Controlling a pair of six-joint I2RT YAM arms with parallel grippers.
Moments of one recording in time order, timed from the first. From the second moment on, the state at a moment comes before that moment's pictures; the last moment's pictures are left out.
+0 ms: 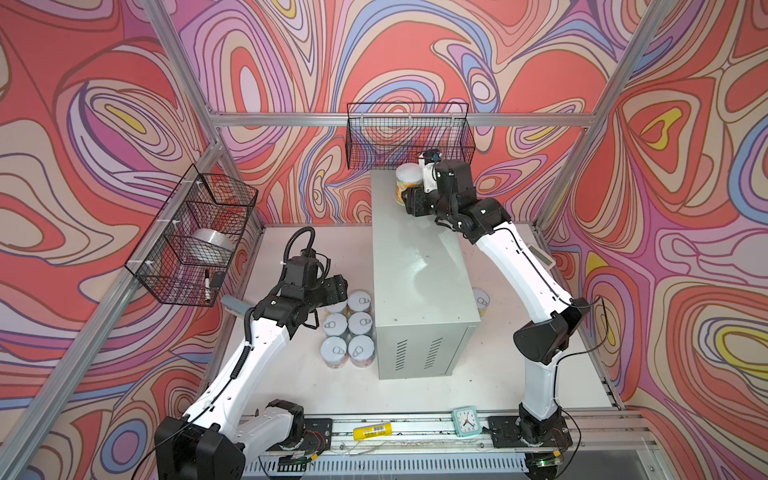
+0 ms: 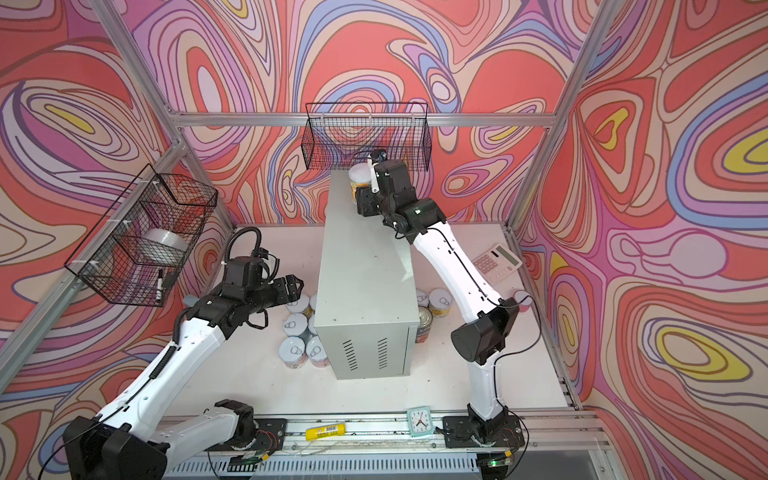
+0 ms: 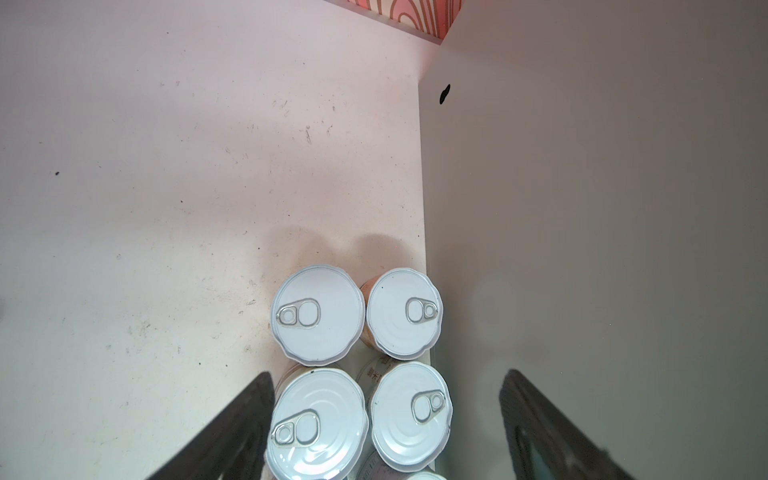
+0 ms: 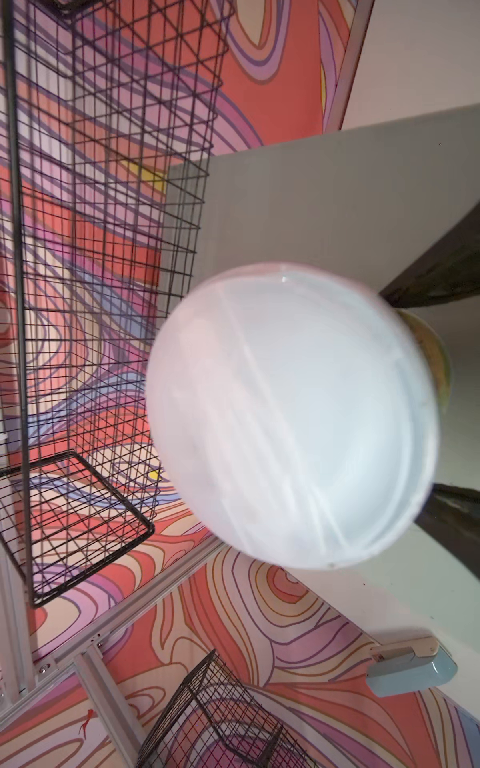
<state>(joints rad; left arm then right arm) -0.25 1.11 0.96 -0.59 0.03 -0.46 0.54 1.99 2.33 -0.72 0.07 0.22</state>
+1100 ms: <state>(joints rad) -0.25 1.11 0.96 -0.59 -0.02 -0.45 0.52 2.18 2.50 -0.53 0.00 0.30</state>
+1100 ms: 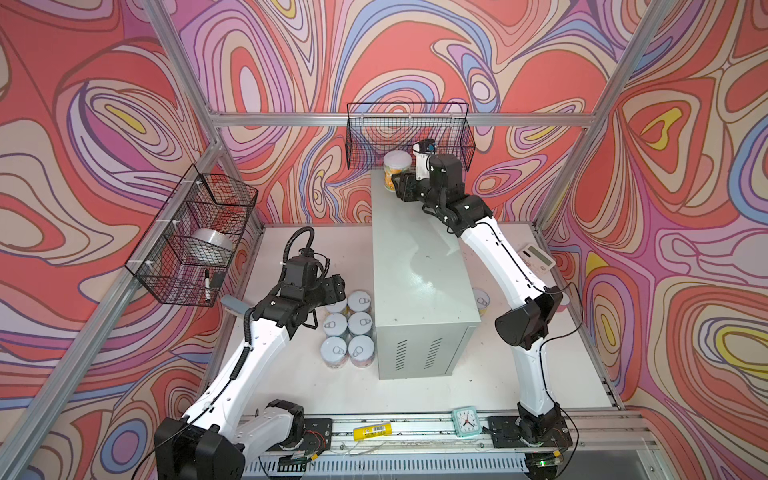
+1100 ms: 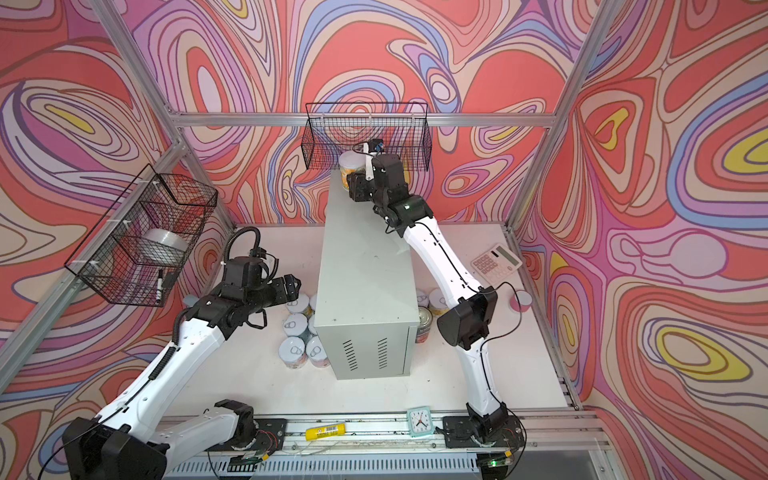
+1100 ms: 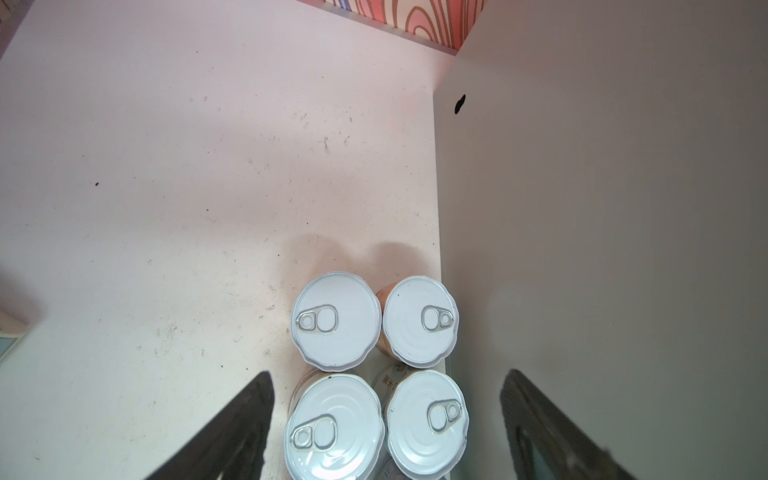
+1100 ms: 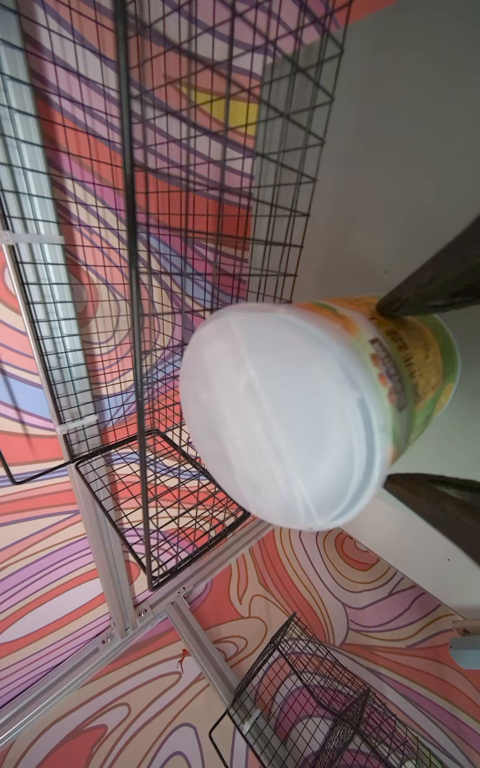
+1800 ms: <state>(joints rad) -0.25 1.05 0.96 -0.59 -0.02 -0.45 0.52 1.82 2.15 -0.52 0.04 0.29</state>
